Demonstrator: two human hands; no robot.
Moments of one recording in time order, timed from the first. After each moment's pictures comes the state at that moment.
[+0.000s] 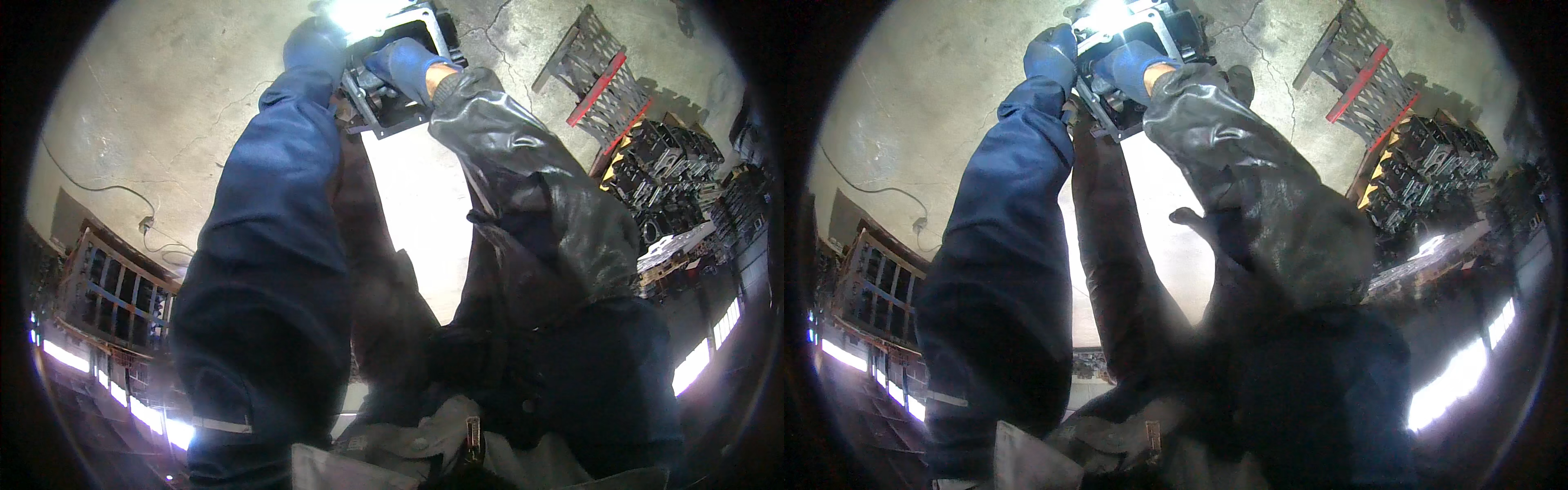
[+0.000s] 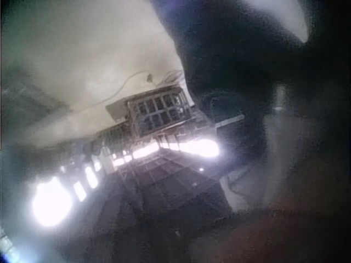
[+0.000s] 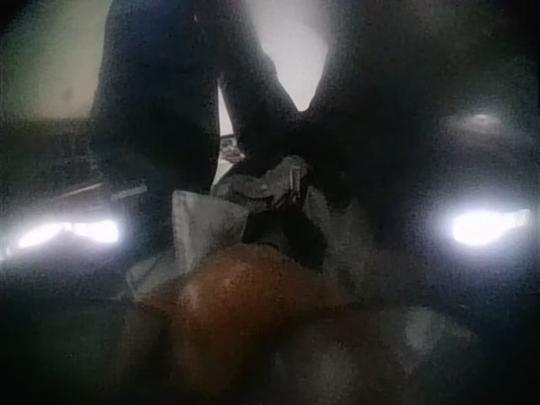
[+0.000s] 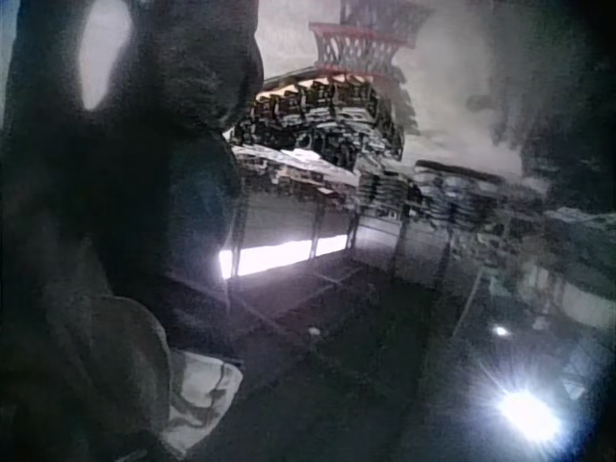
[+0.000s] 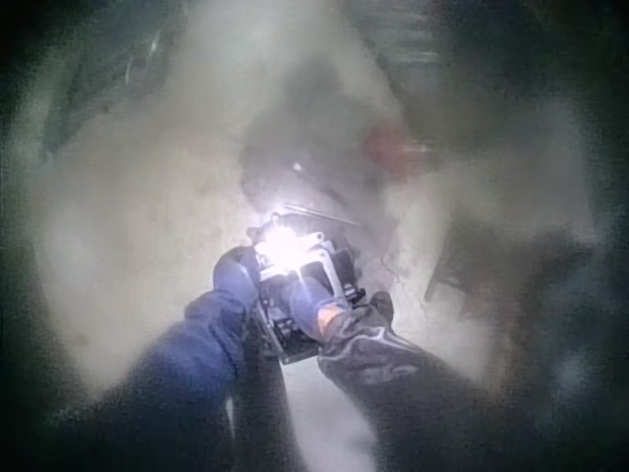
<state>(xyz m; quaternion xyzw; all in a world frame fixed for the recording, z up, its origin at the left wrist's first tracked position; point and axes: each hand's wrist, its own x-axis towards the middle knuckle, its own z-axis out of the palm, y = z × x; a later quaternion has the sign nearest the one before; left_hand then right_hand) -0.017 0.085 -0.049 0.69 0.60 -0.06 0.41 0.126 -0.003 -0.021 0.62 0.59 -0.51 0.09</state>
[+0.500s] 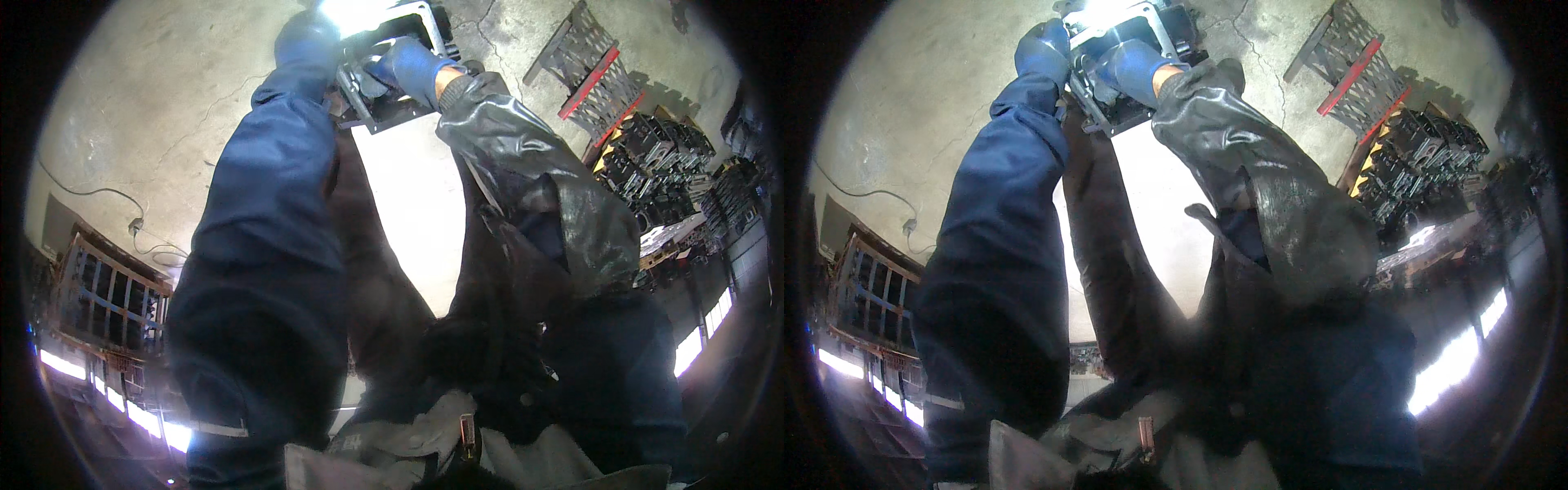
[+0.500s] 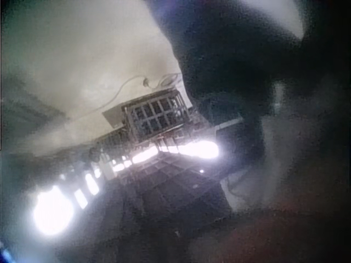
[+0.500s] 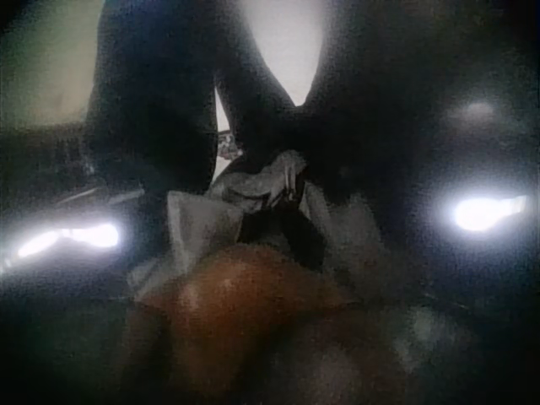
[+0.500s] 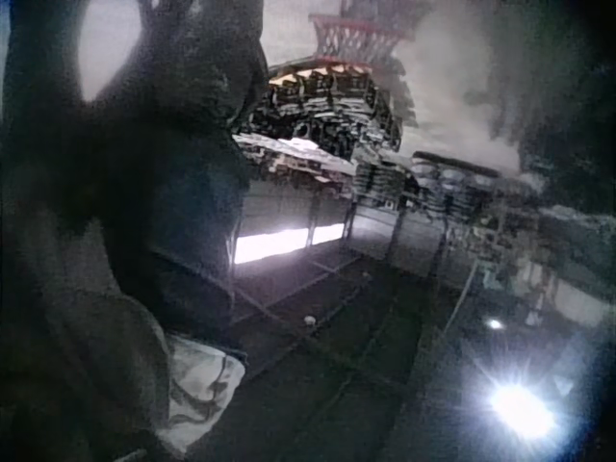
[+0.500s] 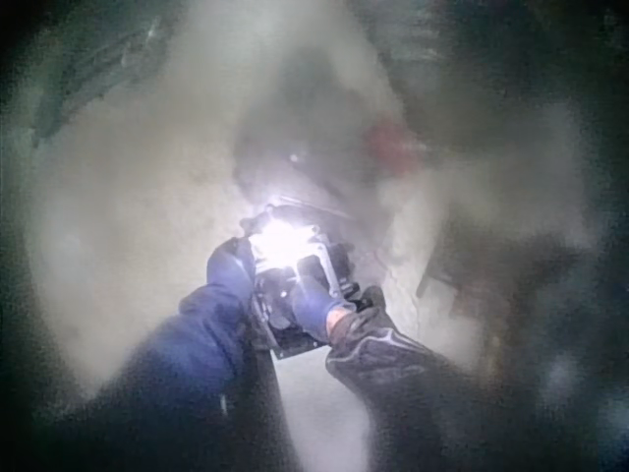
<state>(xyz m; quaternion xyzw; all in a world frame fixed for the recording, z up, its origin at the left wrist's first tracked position) -0.027 0.089 -0.080 0.63 0.64 -0.03 0.44 0.127 -0.026 -0.017 0.66 0.51 -0.55 -0.01</state>
